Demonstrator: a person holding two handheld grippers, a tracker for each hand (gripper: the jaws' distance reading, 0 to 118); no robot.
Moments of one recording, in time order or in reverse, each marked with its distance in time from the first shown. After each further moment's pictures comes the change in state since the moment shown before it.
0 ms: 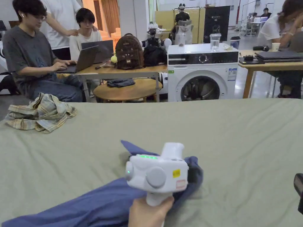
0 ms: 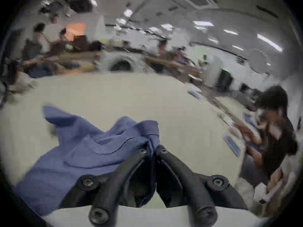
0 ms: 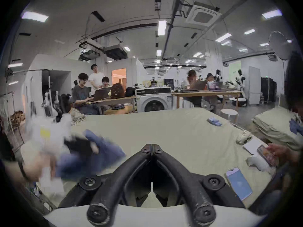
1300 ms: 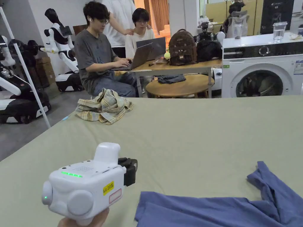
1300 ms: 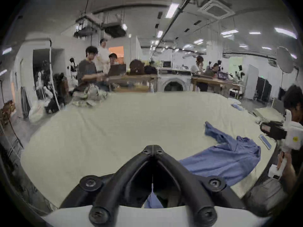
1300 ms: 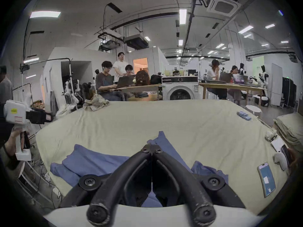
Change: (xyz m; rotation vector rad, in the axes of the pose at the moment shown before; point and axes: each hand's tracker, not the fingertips) left arm -0.130 -0.065 0.276 0.231 0.537 0.046; right arm -0.083 -0.034 -0.030 -0.105 0.240 0.081
